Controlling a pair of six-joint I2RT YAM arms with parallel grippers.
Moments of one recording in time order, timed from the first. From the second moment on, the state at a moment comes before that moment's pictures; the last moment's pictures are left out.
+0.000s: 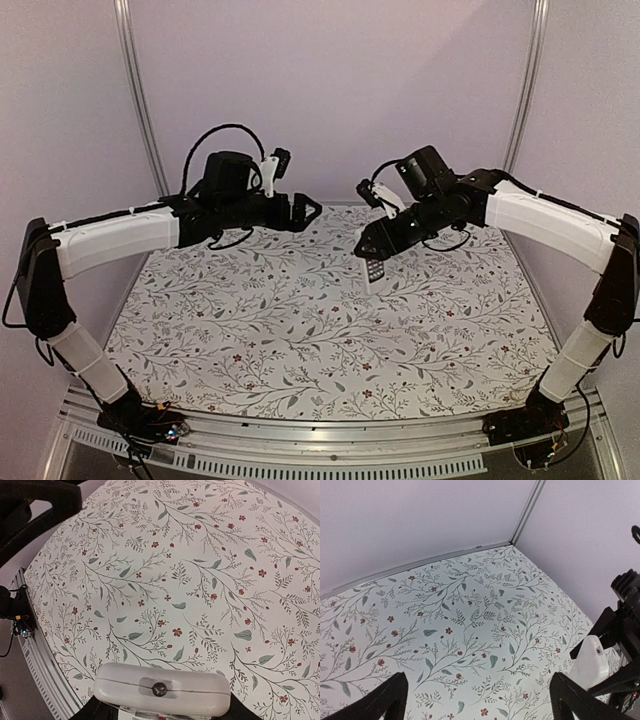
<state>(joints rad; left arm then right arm) -0.68 1.61 1.27 -0.03 0.12 -0.27 0.74 1.64 1.50 -0.67 -0.26 0.08</state>
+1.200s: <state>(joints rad) -0.60 1.62 1.10 -0.06 -0.03 -0.42 0.80 2.41 2.05 -1.14 -0.11 0.11</state>
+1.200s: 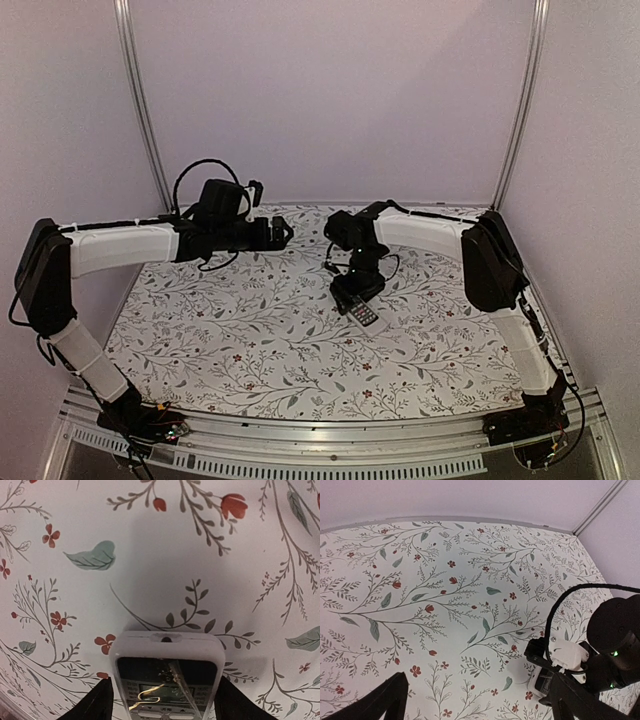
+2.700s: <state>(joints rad) -0.65 1.62 1.14 -0.12 -0.10 -0.39 0.72 2.02 1.39 -0.75 0.06 0.03</state>
